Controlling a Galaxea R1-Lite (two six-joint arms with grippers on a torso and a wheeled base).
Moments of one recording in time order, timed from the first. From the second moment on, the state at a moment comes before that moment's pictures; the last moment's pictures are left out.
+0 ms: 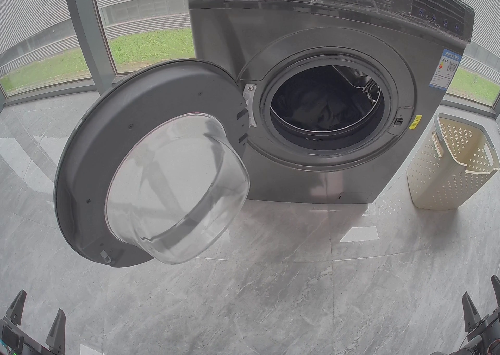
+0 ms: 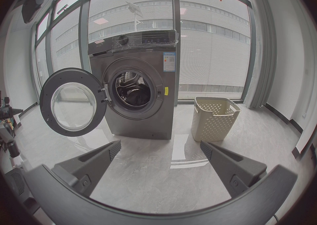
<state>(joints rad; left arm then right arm) 0.00 0.01 -0.02 -0.01 0.01 -0.02 0.01 0.01 -0.02 0.02 -0.03 0.01</state>
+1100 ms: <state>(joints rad) -0.02 0.13 -0.17 -0.10 -0.02 -0.11 0.01 0.02 -0.02 0.02 -0.03 0.01</state>
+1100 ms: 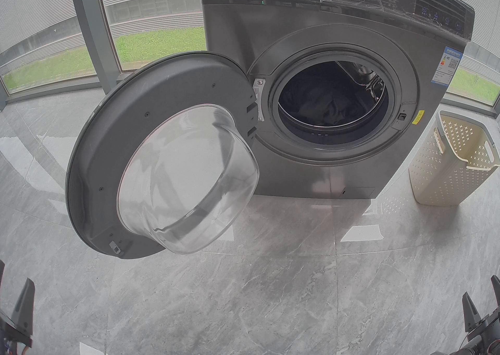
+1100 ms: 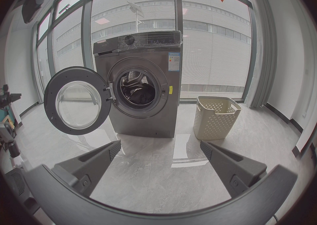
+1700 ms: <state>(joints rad) -0.07 0.93 -0.41 -0.57 -0.38 -0.21 0.01 0.02 -0.02 0.02 -0.03 0.01</state>
